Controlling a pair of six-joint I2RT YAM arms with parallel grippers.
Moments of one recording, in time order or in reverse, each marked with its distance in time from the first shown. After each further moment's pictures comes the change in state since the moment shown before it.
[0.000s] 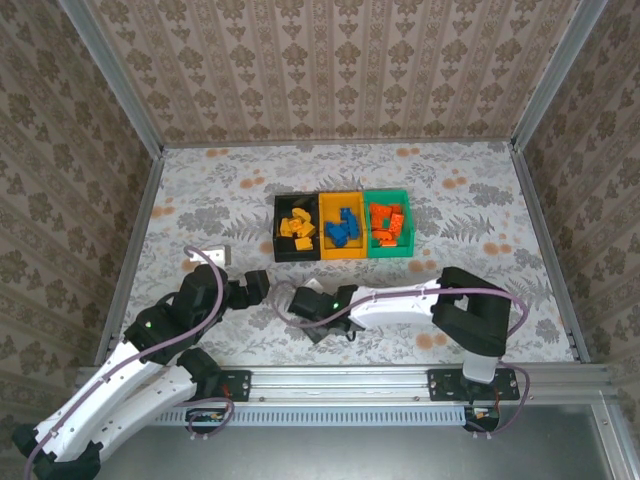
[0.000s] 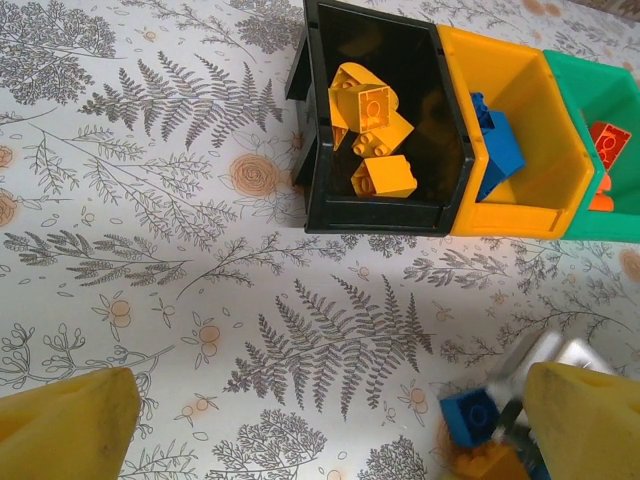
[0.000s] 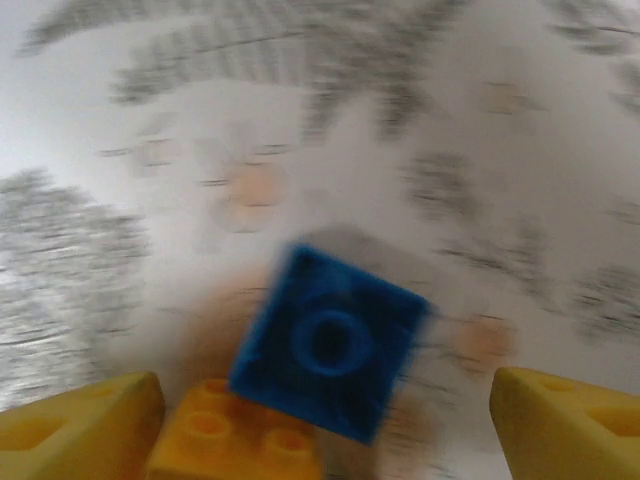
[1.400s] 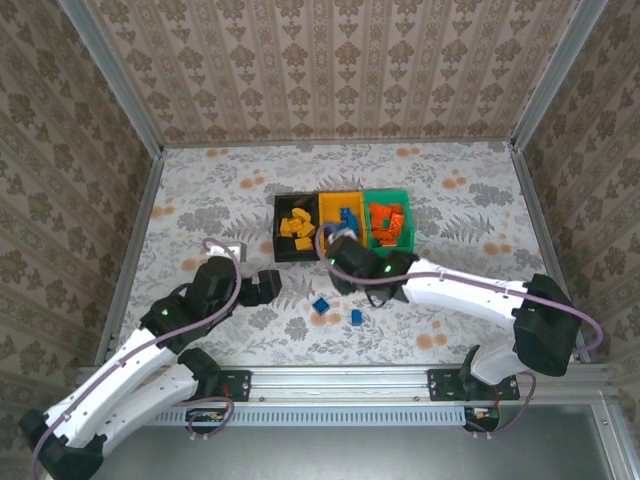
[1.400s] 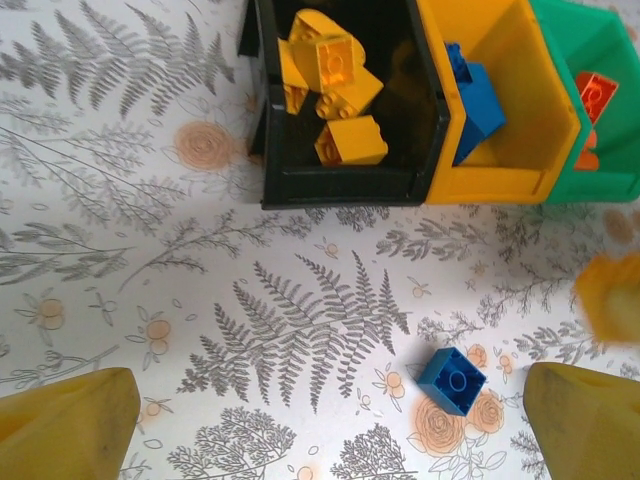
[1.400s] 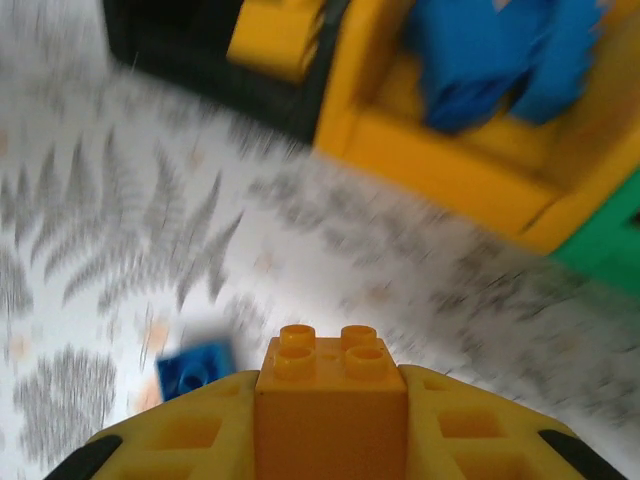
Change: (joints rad) left arm 0.026 0.130 -0.034 0.115 0.133 0.037; right arm -0.249 -0.327 0.005 -0.021 -0.051 0.003
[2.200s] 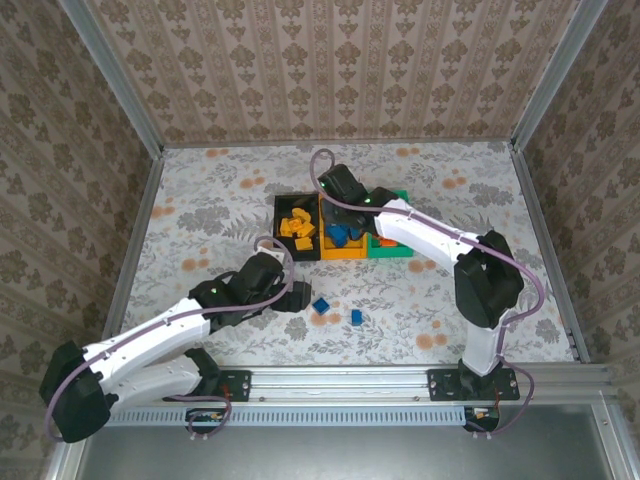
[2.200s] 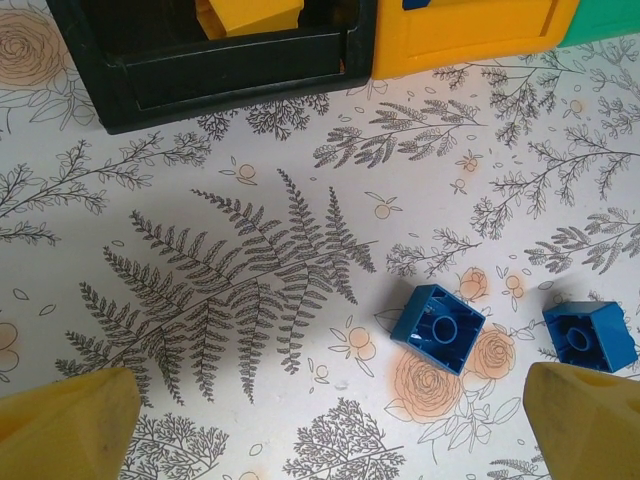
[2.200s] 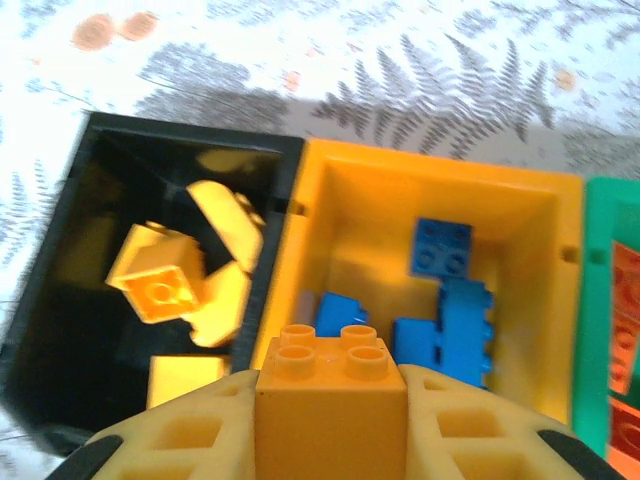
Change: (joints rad) left arm -0.140 0.320 -0.009 0.159 0.051 0.034; right arm -0.224 0.395 0.488 0.011 -0.051 -0.014
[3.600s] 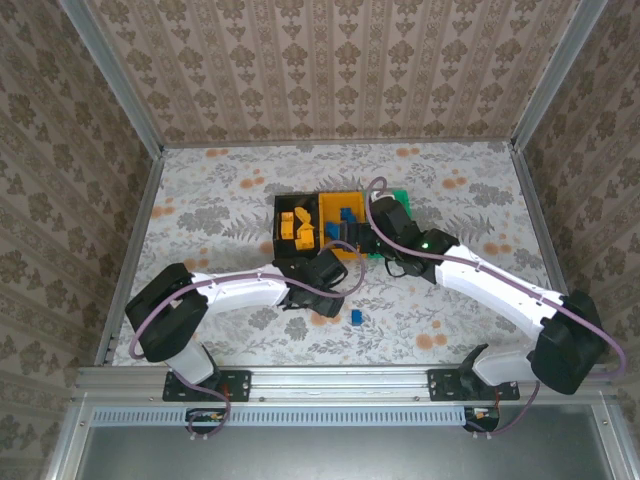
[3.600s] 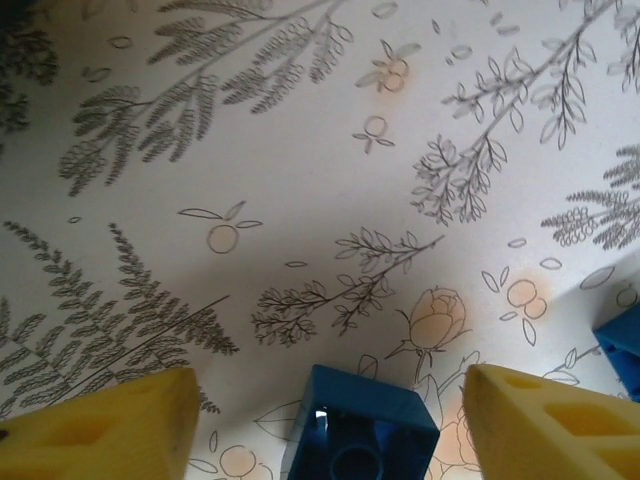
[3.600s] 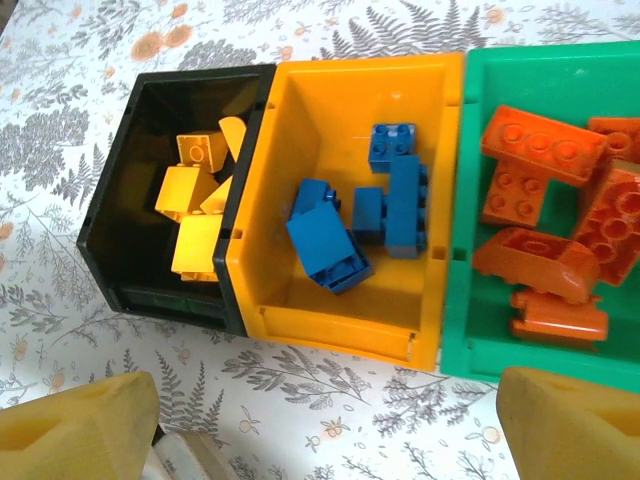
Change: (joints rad) left arm -0.151 0.636 0.294 0.020 0.003 0.154; right arm 0.011 -0.533 -0.513 0.104 -0.021 0.116
